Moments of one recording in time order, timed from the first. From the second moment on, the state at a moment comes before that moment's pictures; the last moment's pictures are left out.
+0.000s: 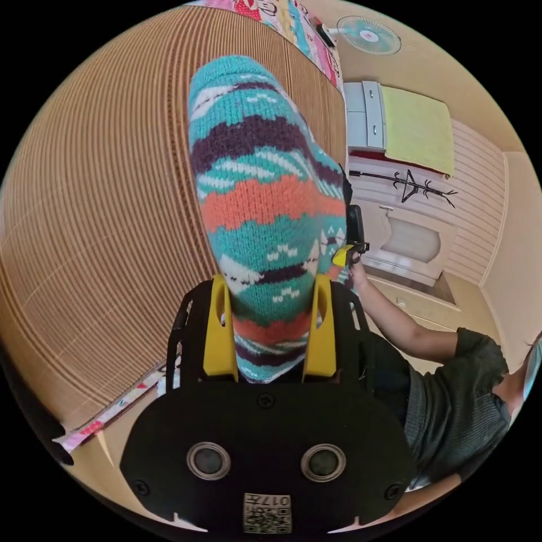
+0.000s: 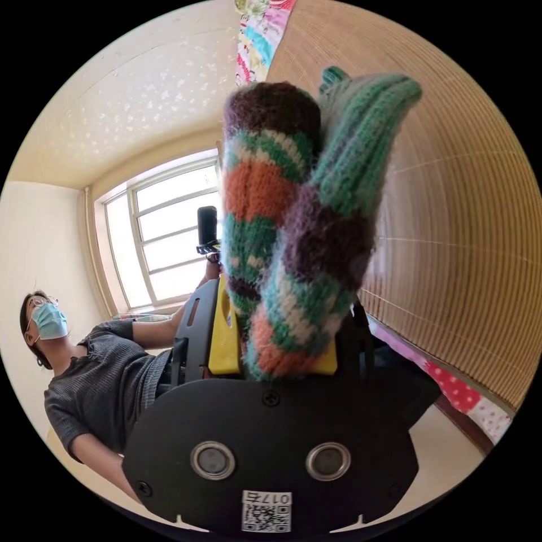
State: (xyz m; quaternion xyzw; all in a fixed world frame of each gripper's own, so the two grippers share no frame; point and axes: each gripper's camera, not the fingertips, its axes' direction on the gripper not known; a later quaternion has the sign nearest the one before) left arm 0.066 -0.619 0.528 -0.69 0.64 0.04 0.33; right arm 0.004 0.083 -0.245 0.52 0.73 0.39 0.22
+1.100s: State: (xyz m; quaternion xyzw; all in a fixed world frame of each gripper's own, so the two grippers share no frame) left arm -0.459 -0.630 0.565 -0.65 0.21 -0.11 0.72; right arm 0.354 0.145 -0.531 0.37 0.70 0.58 0.21
